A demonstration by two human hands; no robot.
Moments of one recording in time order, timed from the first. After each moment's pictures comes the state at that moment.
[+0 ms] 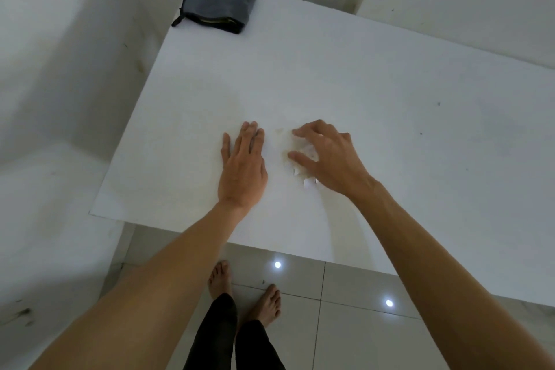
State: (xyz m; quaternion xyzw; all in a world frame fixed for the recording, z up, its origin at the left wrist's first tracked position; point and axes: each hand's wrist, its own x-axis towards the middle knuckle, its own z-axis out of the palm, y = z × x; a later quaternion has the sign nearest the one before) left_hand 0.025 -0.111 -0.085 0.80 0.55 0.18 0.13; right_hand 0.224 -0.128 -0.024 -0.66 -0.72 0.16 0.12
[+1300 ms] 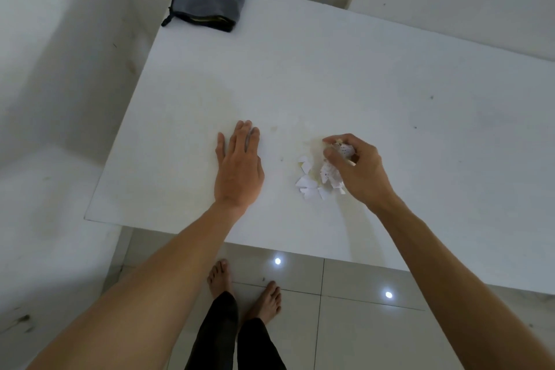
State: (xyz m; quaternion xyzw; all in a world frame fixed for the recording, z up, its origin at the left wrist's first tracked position) left_hand 0.027 -0.110 -0.085 0.80 0.56 0.15 0.12; right_hand 0.251 -0.174 -0.005 -0.73 -0.44 0.38 0.36
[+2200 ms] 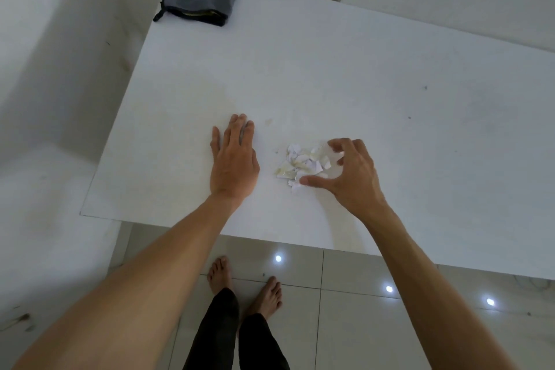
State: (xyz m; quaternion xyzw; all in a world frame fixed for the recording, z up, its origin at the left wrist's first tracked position) left_hand 0.027 -0.111 -0.084 0.80 0.56 0.16 0.13; right_hand 0.238 -0.203 -0.011 -0.79 -0.51 0.27 0.20
